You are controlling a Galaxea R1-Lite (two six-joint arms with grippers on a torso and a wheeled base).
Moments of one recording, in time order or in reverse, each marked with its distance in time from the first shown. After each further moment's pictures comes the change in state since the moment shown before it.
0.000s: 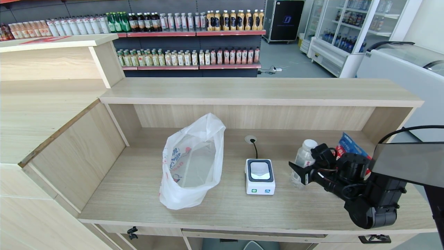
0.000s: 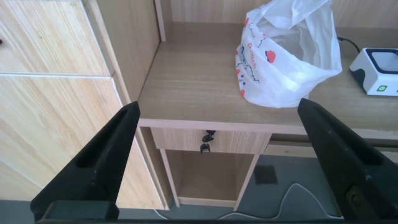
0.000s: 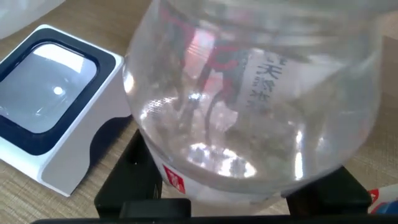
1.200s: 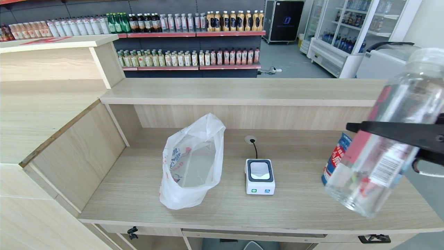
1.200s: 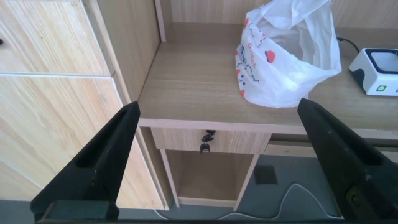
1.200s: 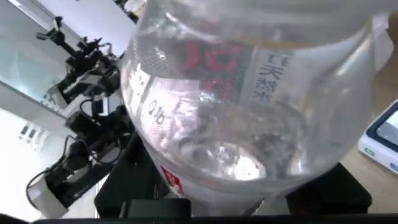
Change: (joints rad) left arm 0.000 0.000 0.000 0.000 0.000 0.000; right arm 0.167 -1.242 -0.054 1.136 0.558 0.646
